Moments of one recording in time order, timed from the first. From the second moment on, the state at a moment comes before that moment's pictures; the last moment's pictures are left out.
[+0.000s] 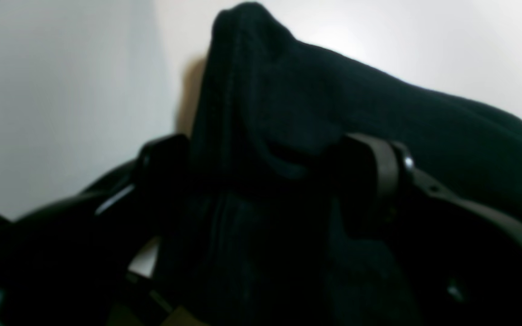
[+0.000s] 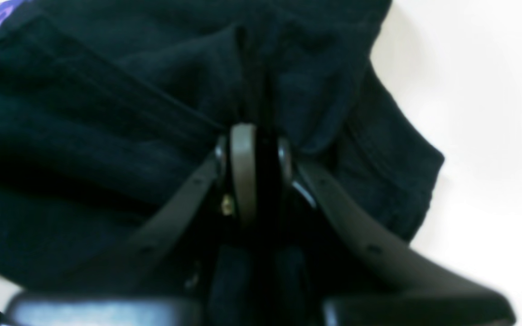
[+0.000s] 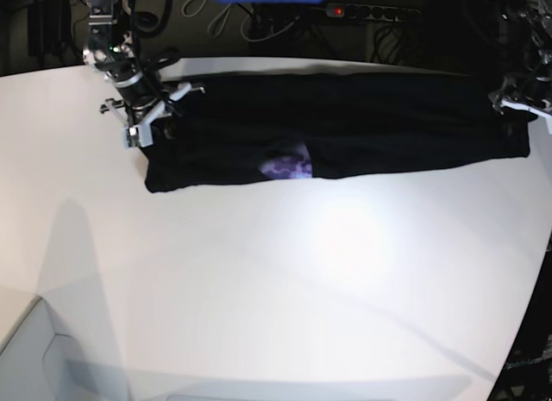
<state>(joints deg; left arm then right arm) 13.8 -15.9 -47.3 72.0 -27.5 -31.5 30.1 -23.2 4.4 7.2 95.2 9.1 18.0 -24.8</state>
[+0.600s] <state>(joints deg) 11.3 -16.5 -47.6 65.7 -29.5 -32.2 27.6 -22.5 4.5 7.0 95.0 9.1 18.0 -25.3</state>
